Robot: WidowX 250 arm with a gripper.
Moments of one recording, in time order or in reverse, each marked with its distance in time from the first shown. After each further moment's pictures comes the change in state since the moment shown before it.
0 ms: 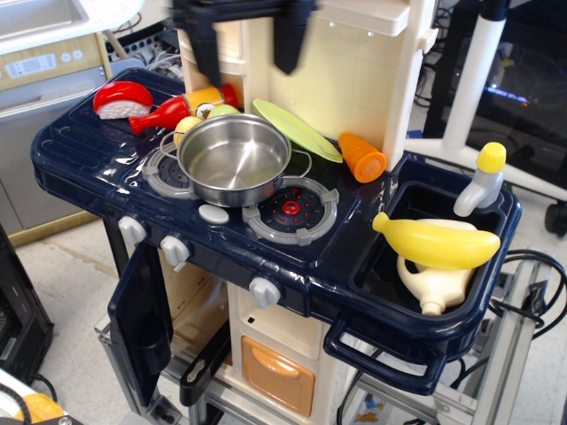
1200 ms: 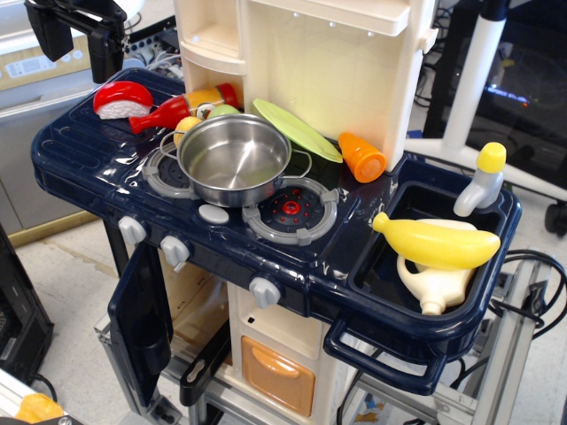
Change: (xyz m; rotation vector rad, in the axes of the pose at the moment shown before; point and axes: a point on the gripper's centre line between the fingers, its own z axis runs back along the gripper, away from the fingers) arm 0.179 0.078 -0.041 0.121 -0.247 -1.013
